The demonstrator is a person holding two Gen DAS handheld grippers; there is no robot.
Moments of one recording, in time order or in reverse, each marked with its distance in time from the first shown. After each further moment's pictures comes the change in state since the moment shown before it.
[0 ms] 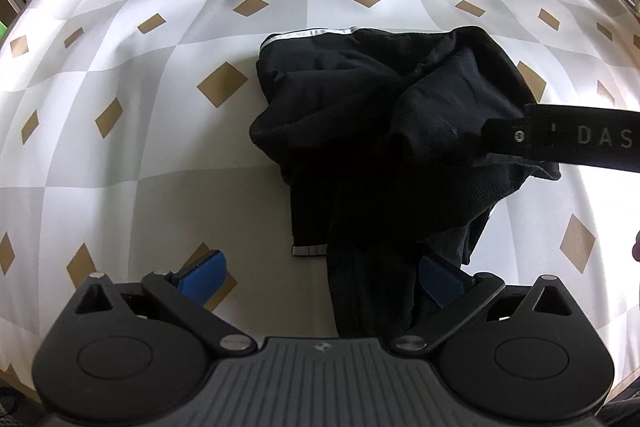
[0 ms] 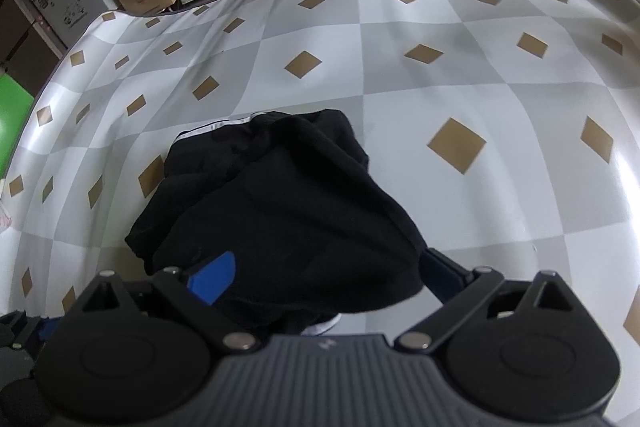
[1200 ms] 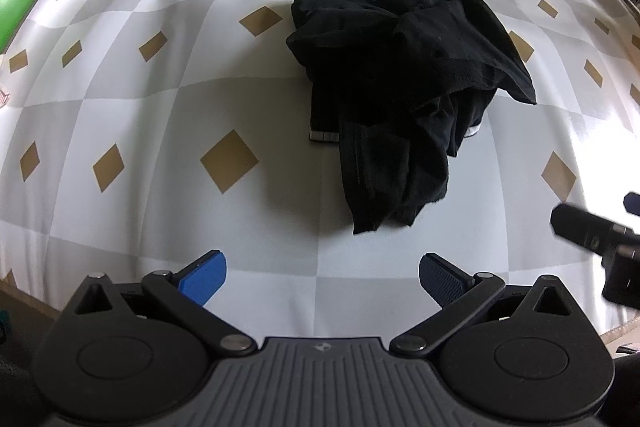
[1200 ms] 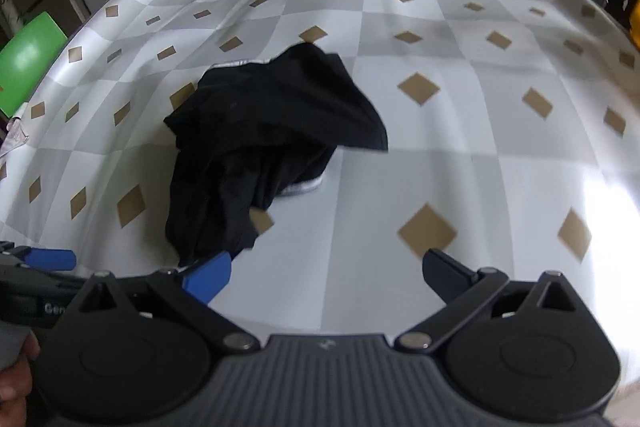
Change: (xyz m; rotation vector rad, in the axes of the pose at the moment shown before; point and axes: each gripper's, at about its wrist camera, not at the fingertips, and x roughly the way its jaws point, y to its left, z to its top) left arm -0.045 0.030 -0.077 -0.077 0.021 0.020; right arm -0.094 -0.006 -0.094 -0.132 -0.019 -0.038
